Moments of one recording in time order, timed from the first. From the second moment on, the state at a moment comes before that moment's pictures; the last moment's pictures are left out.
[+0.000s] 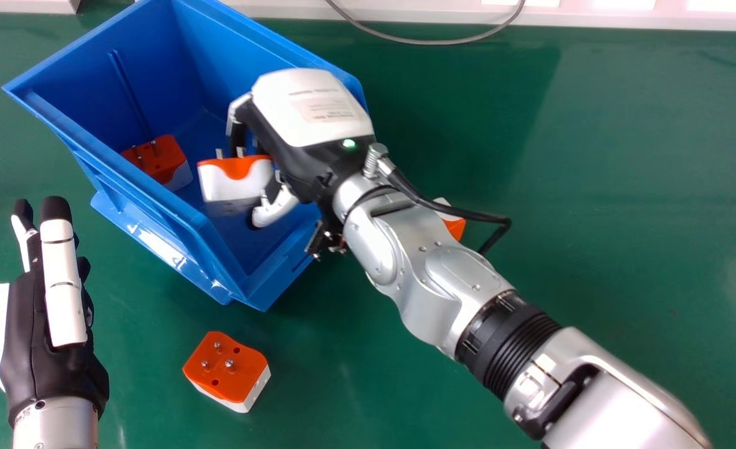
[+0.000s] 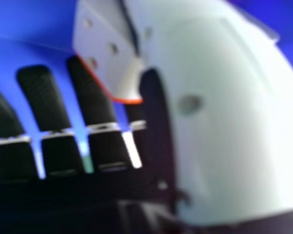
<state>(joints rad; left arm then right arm) 0.31 0.01 0.29 -0.36 -0.14 0.14 0.04 -0.92 0.14 0.64 0.85 -0.83 0.05 -0.21</state>
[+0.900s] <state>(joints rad) 0.31 0.01 0.28 -0.36 -0.13 0.14 0.06 -0.93 0.14 0.73 0.71 -0.83 0.14 -0.26</state>
